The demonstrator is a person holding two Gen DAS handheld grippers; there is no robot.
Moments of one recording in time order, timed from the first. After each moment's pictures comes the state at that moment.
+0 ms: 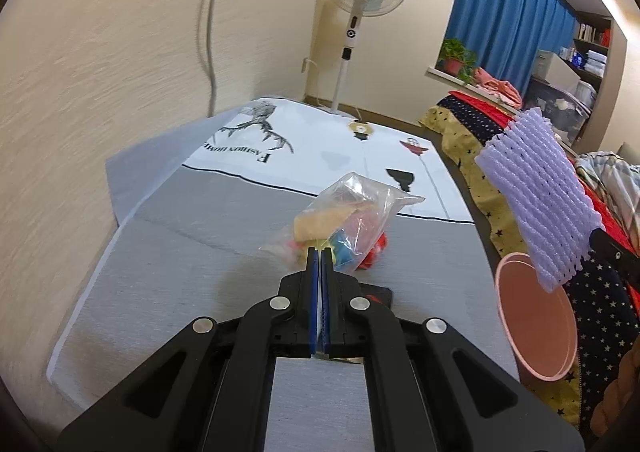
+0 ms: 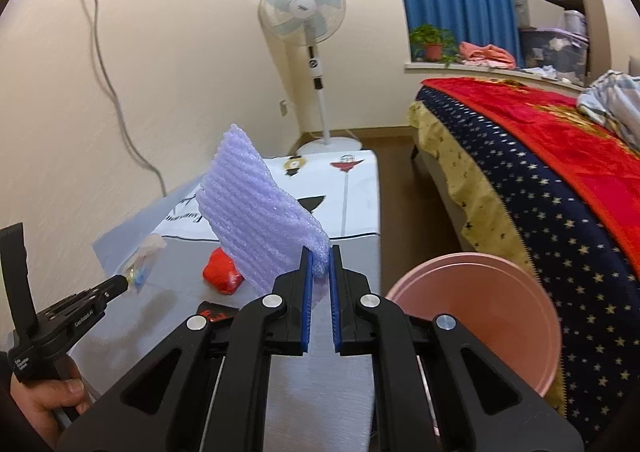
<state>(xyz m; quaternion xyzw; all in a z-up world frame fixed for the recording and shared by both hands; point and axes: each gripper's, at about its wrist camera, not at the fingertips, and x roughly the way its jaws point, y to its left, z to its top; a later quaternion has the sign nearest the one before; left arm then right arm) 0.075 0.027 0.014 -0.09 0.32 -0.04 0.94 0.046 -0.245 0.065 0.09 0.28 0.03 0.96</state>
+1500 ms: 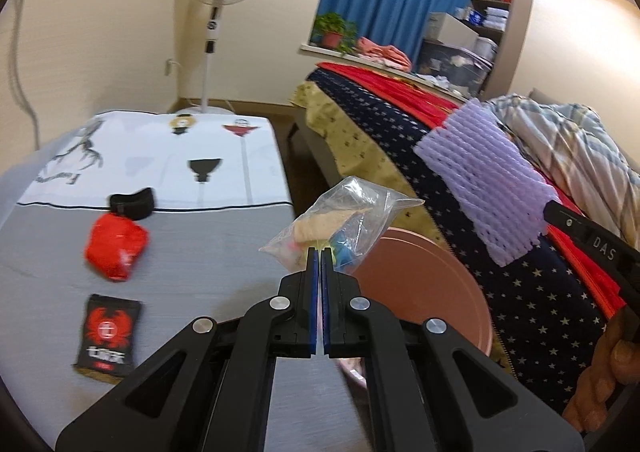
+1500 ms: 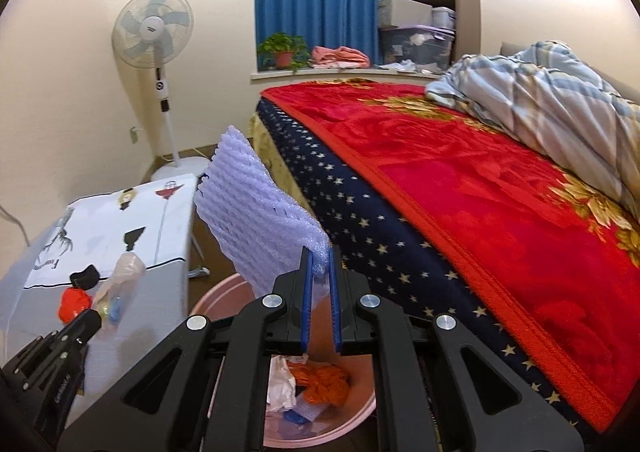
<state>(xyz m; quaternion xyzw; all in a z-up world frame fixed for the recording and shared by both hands) 0.081 -0.170 0.013 -0.05 0.31 -0.23 0.92 0.021 -0.365 0.059 0.09 0.28 -0.24 0.93</state>
